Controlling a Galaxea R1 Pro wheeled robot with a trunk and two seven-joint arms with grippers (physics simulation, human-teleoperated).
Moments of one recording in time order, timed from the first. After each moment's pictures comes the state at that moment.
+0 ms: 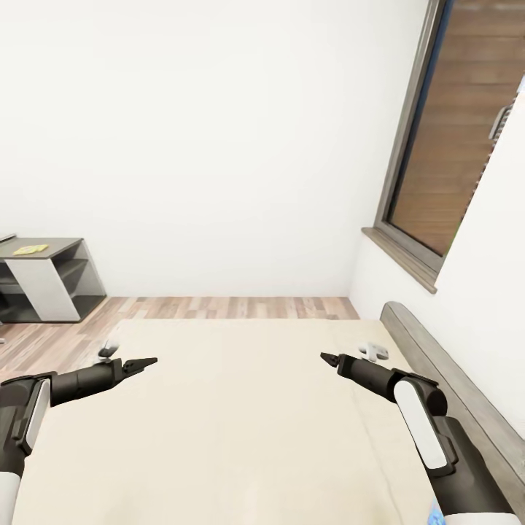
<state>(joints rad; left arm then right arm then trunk) -0.56 0.28 0.42 -1.08 -0.02 0.94 -1.21 -0.43 -0.10 -0.01 -1.43 -0.59 0.82 0.03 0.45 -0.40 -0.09</state>
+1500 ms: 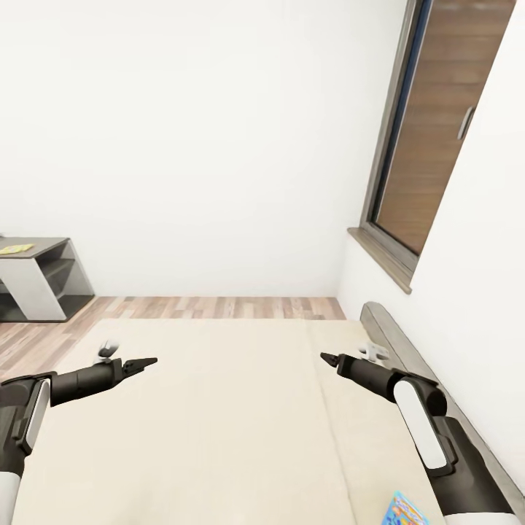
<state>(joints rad) -0.56 0.28 0.42 -1.08 -0.02 0.94 -1.20 -0.43 -0.10 -0.01 -1.43 -0.59 0.82 0.03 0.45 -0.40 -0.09</state>
